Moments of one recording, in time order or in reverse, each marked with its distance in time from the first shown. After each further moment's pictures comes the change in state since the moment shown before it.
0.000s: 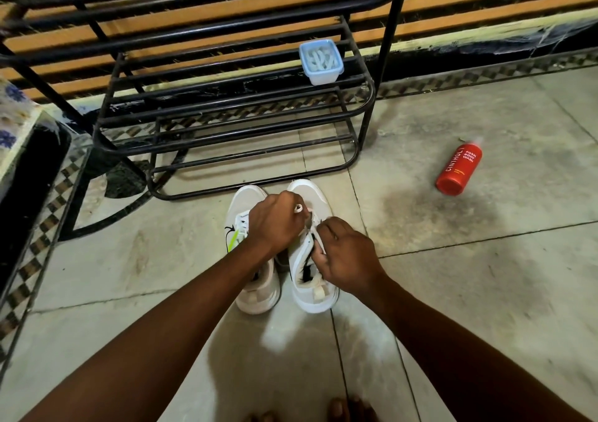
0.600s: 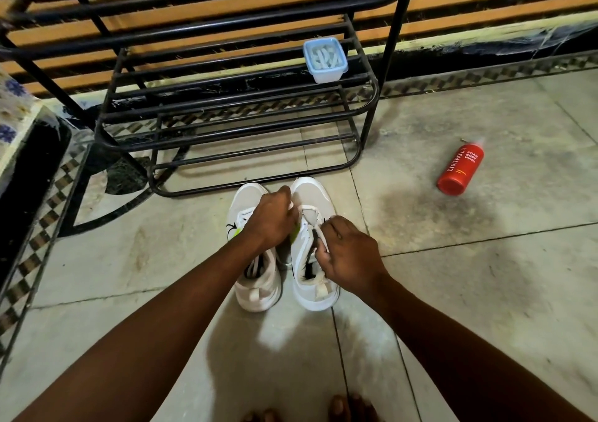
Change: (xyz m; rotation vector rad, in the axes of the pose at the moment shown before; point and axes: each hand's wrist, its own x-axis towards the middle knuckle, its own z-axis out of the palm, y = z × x) left_hand 0.013 -0.021 0.004 -0.148 -0.078 0.073; right_hand -0.002 0.000 -0.002 -0.019 -0.006 0.014
